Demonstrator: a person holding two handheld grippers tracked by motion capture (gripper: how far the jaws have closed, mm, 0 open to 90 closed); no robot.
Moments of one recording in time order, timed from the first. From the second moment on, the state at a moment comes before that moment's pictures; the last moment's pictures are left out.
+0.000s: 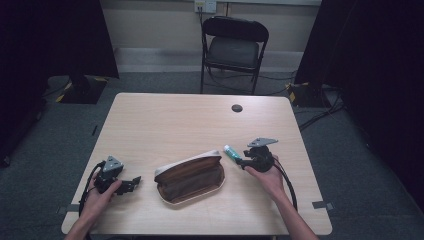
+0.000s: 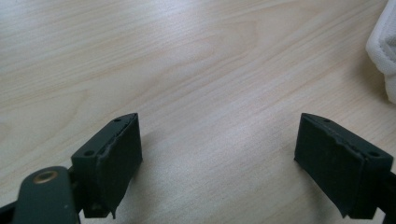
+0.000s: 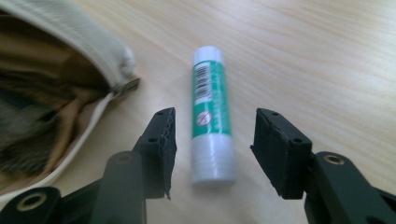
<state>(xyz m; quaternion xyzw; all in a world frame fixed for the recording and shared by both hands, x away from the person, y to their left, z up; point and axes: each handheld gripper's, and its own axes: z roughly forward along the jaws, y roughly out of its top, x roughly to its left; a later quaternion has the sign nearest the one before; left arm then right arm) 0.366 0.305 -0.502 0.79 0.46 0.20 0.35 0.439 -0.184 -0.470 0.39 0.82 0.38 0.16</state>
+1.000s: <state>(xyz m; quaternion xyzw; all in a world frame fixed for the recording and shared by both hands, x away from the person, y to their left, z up) 0.366 0.305 -0.502 0.79 0.46 0.20 0.35 0.450 -0.171 -0.491 0.40 0.83 0.35 0.17</state>
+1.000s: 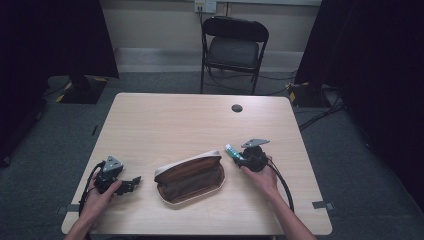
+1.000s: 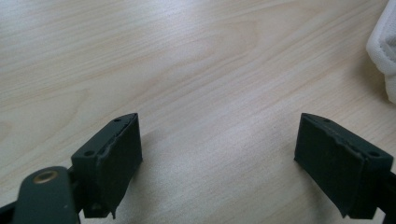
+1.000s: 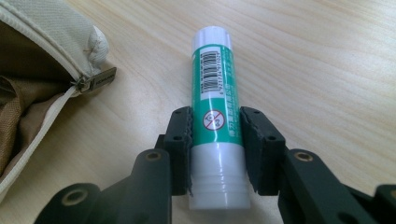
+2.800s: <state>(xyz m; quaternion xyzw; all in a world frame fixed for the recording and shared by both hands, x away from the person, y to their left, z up) 0.367 0.304 -0.502 0.80 0.45 0.20 0.35 0.379 -0.198 -0.415 0.38 0.80 0.44 0.13</state>
